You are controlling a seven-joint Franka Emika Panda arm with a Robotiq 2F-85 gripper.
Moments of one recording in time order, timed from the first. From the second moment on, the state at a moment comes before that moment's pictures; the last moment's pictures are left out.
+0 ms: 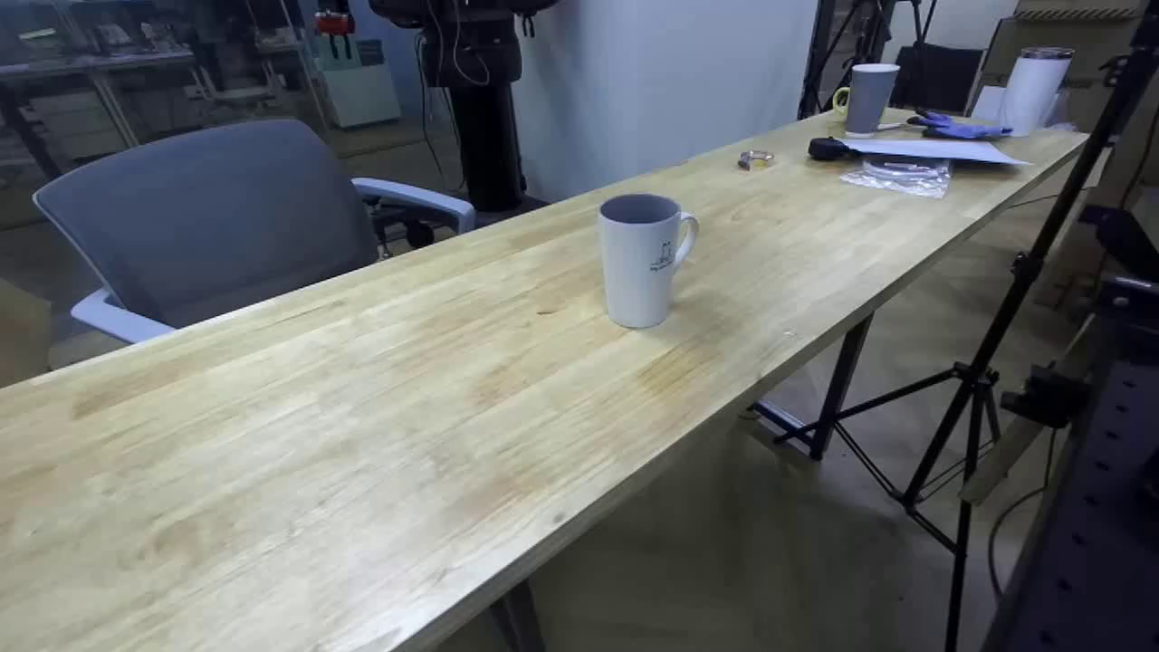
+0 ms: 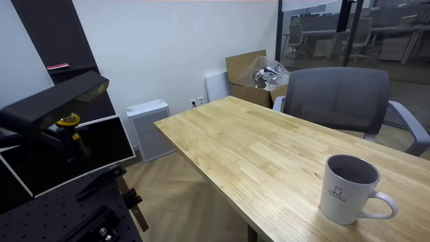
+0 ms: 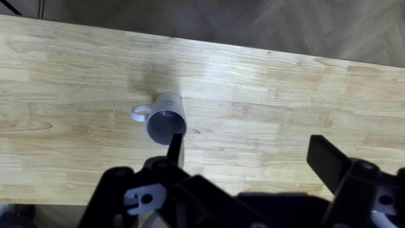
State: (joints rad) arm -0.03 -0.59 -0.20 -2.59 0.00 2.10 -0.26
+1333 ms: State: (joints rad) arm -0.02 -0.46 -0.17 -2.56 0.01 2.29 -0.26
